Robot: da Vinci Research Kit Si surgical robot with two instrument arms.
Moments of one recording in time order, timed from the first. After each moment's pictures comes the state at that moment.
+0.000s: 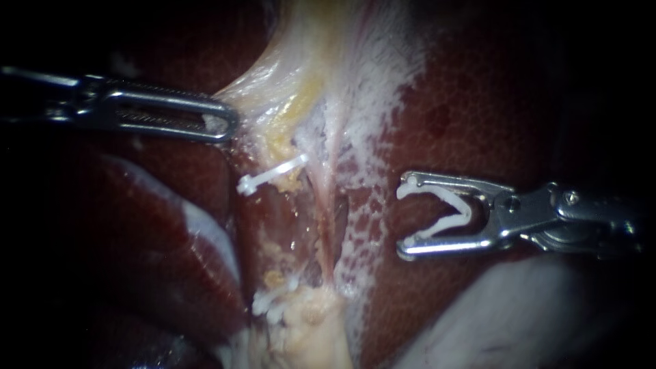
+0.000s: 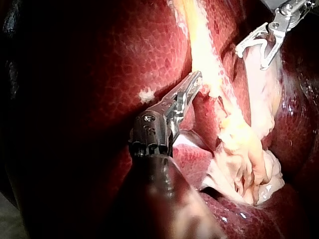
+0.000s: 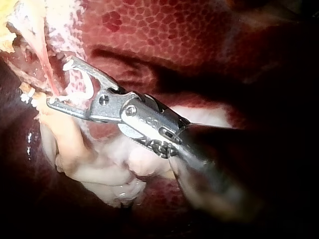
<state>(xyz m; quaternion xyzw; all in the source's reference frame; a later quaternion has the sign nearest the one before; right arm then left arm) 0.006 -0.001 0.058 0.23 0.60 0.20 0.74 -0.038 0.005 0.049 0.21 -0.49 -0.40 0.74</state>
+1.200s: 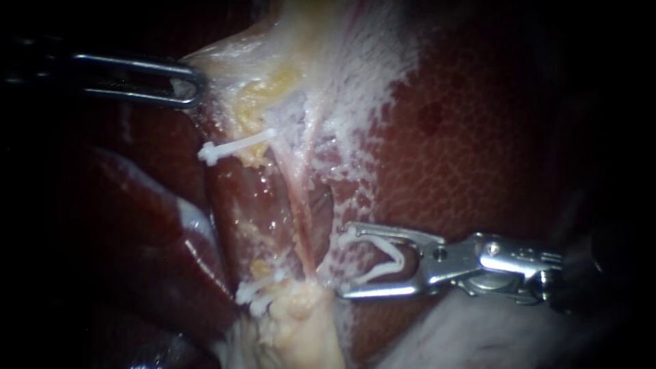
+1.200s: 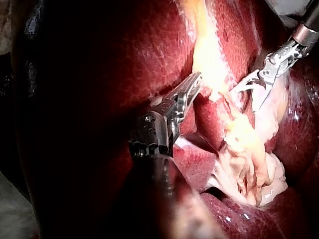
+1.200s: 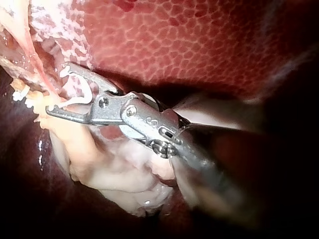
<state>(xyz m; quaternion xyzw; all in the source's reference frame) 0.015 -0.008 0.067 0.27 0.59 0.20 0.73 -0.035 0.008 0.046 0.21 -0.49 -0.42 0.74</state>
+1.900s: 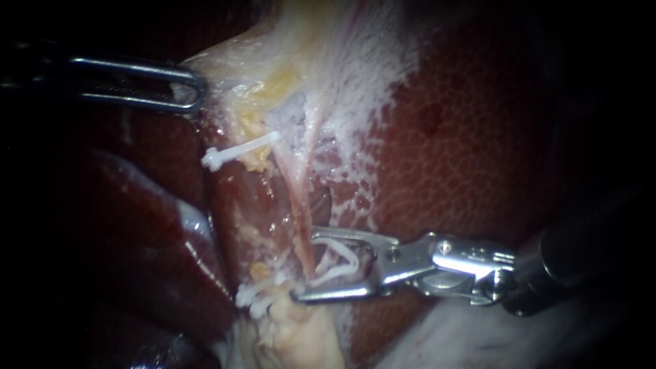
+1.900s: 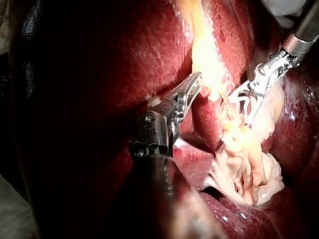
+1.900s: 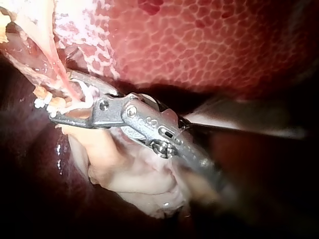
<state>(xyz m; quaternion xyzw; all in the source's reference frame) 0.019 -0.009 0.065 0.31 0.59 0.19 0.73 -0.035 0.008 0.046 0.21 -0.49 -0.42 0.74</state>
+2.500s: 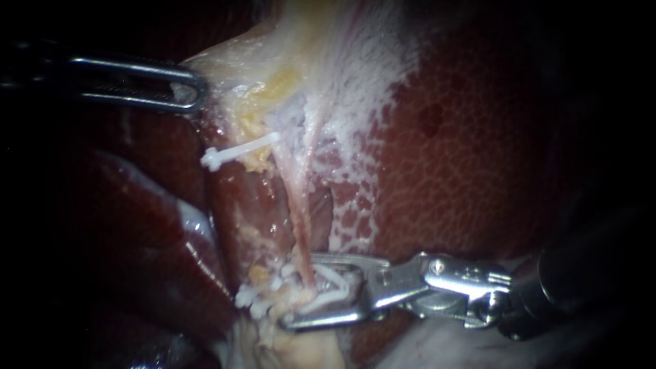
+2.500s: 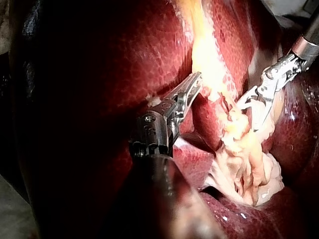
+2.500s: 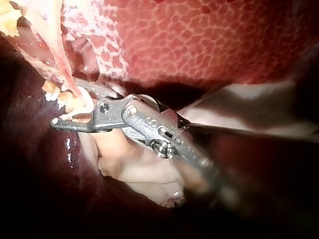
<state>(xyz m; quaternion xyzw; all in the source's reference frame) 0.020 -0.010 0.063 0.33 0.58 0.19 0.72 -0.035 0.008 0.046 0.21 -0.49 -0.42 0.74</state>
